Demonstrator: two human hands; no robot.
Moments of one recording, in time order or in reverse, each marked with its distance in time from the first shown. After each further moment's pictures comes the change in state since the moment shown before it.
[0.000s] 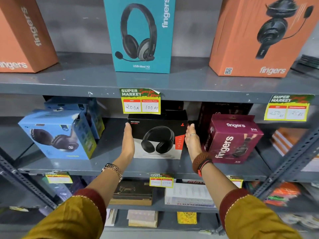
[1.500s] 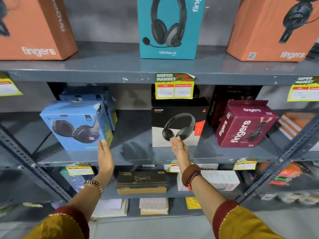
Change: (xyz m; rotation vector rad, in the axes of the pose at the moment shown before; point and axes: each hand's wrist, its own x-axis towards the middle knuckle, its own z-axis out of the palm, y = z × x) left_hand -0.008 -0.052 -0.177 0.173 0.255 0.012; right_hand -0.081 0.088 0.113 0.142 0.003 -0.013
